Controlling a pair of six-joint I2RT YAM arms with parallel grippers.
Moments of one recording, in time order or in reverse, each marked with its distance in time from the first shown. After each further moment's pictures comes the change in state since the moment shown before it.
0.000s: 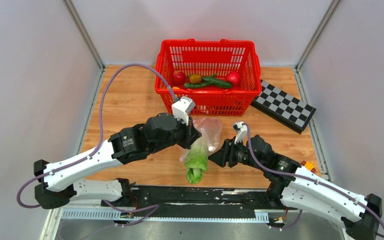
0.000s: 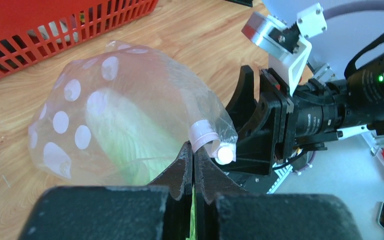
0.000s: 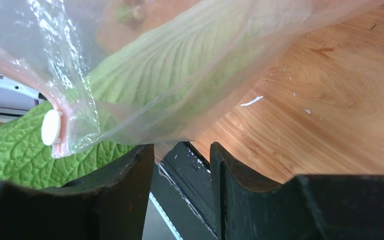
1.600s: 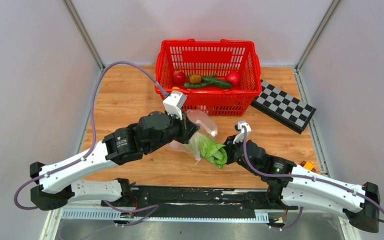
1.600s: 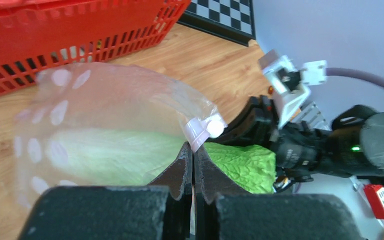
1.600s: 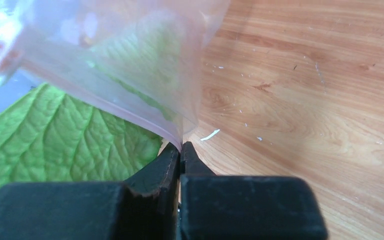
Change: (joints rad) left arm 0.000 -0.030 0.017 0.056 -0.083 -0.060; right arm 0.178 0.048 -0.007 0.062 0.438 -0.025
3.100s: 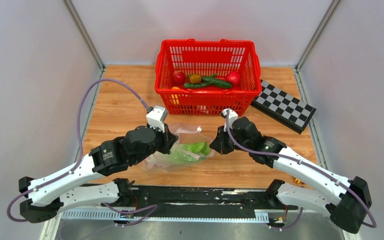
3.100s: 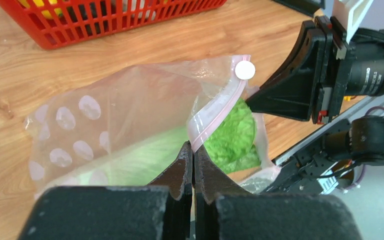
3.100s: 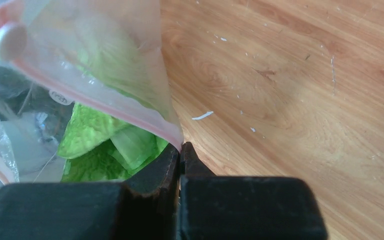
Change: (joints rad) left arm 0.051 -0.243 -0.256 -0.125 -0.076 0.028; right arm -0.298 0.290 0.232 -0.163 -0.470 -0.210
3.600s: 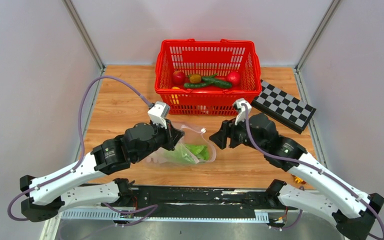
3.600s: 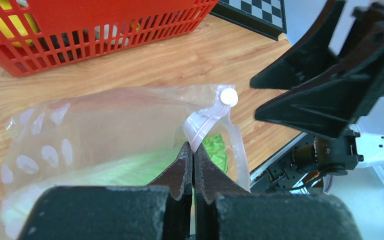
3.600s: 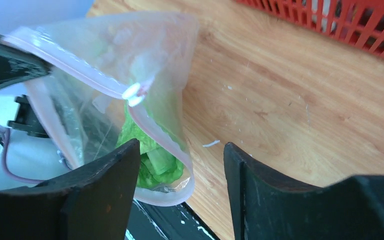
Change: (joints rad) left arm 0.000 0.032 0.014 0.138 0.036 0.000; right arm -0.001 -0.135 0.118 -0.071 0.054 -0.039
